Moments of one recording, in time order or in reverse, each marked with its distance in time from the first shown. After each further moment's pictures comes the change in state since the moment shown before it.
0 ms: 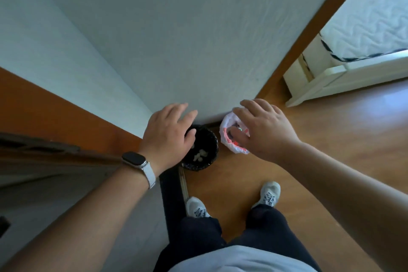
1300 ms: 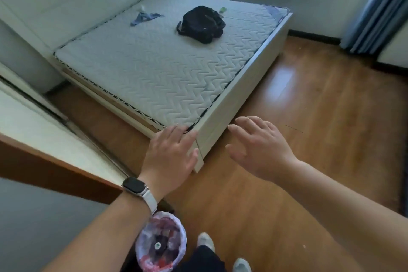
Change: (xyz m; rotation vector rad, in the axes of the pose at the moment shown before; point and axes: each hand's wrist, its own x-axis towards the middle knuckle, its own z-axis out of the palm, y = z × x) left_hand 0.336 0.547 -0.044 0.046 0.121 0.712; right_hand -0.245 0.476 -0.182 -0.014 0.468 0.656
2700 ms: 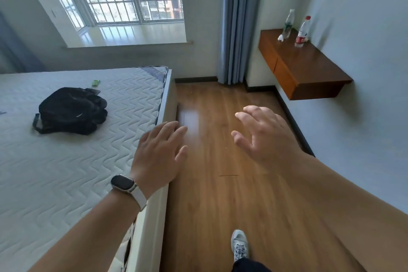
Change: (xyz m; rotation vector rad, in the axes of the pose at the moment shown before) left_hand 0.522 0.061 0.093 -0.190 0.104 0.562; right_hand 0.217 0.319 -0.072 -0.267 0.238 0.646
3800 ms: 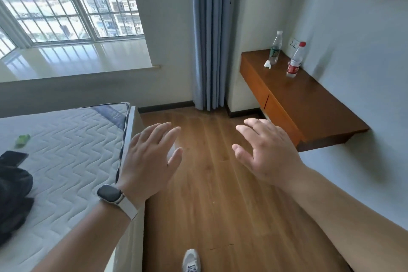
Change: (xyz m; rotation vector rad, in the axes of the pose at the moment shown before) left_hand 0.469 -0.089 0.165 -0.052 -0.048 0.120; right_hand 0.379 0.230 0.117 -0.093 -0.063 0.141
